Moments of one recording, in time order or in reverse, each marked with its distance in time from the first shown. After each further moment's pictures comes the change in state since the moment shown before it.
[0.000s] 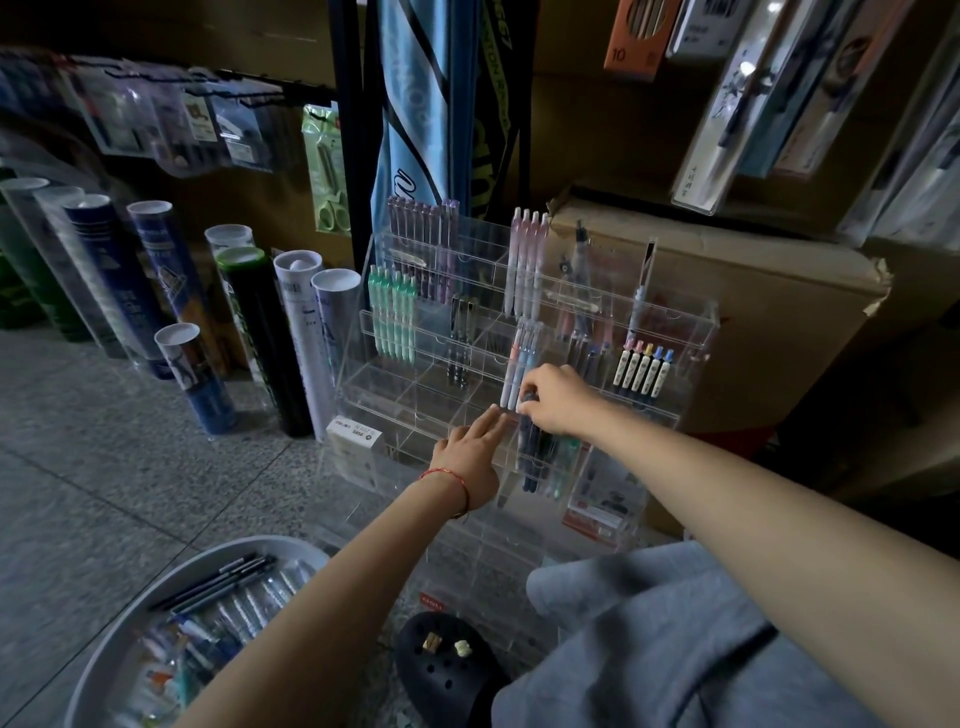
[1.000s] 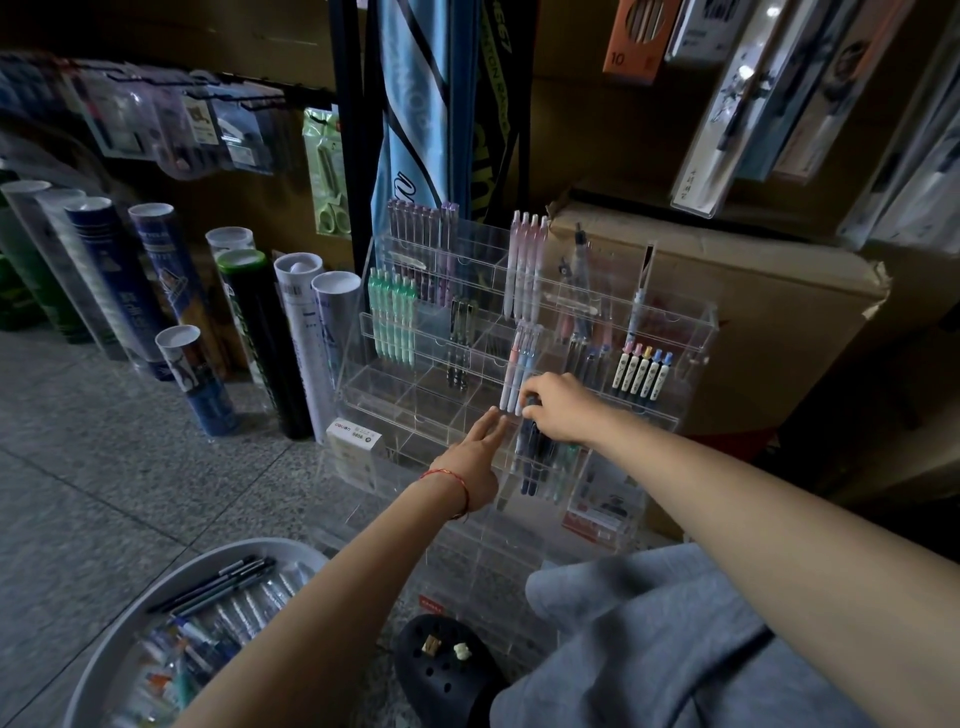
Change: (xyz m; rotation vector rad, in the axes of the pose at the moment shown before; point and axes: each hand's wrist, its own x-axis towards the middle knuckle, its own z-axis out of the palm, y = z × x) left_hand 0.009 -0.008 0.007 -0.106 -0.060 0.010; right_hand -0.002 0.004 -0.001 -0.011 -0.080 -0.011
